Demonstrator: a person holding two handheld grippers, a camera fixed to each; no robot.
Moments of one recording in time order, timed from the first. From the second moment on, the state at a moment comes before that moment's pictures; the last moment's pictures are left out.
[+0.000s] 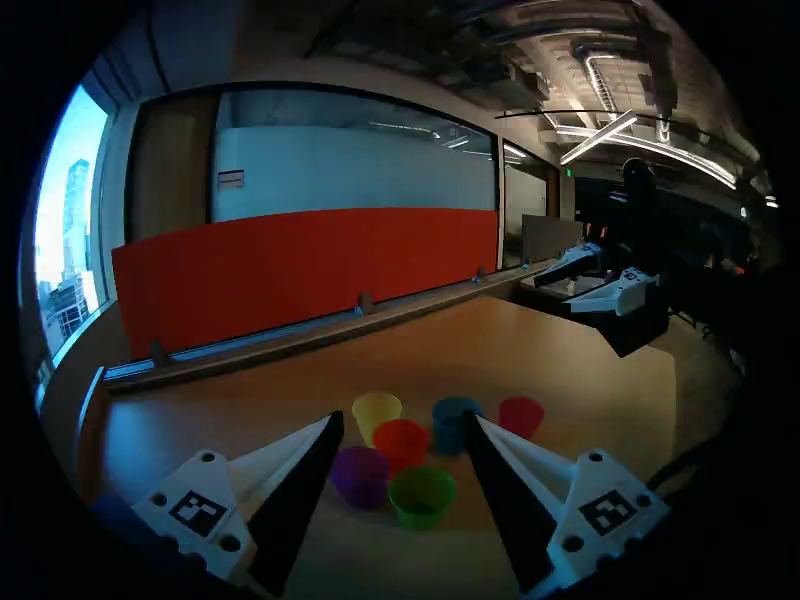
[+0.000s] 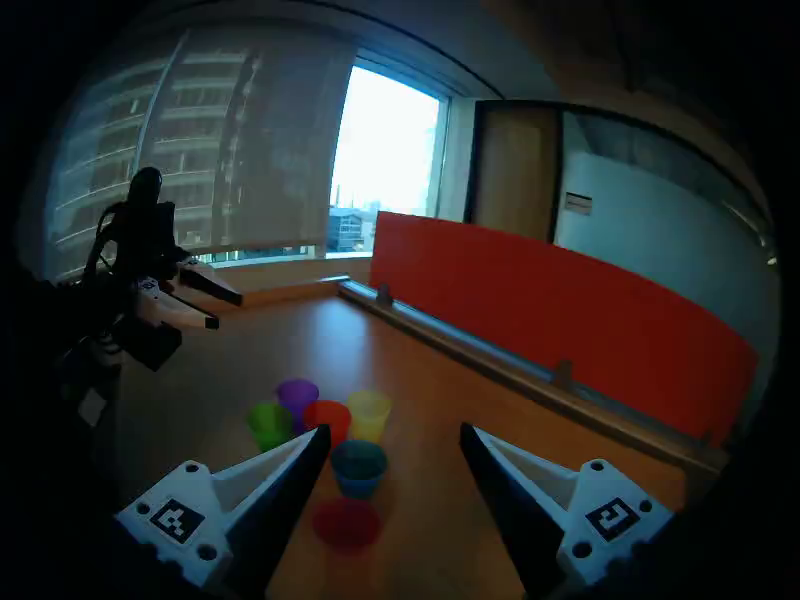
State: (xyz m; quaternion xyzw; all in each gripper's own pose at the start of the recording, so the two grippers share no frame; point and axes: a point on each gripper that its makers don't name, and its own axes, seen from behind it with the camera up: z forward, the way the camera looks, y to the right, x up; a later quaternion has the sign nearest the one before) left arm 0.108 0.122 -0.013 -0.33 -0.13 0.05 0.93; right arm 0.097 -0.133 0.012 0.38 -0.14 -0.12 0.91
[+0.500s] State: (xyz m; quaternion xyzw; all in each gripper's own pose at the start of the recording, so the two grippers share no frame) left arm 0.050 0.135 -0.025 -0.34 -0.18 0.09 0.92; right arm 0.066 -0.146 0.027 0.41 -0.18 -0.15 0.88
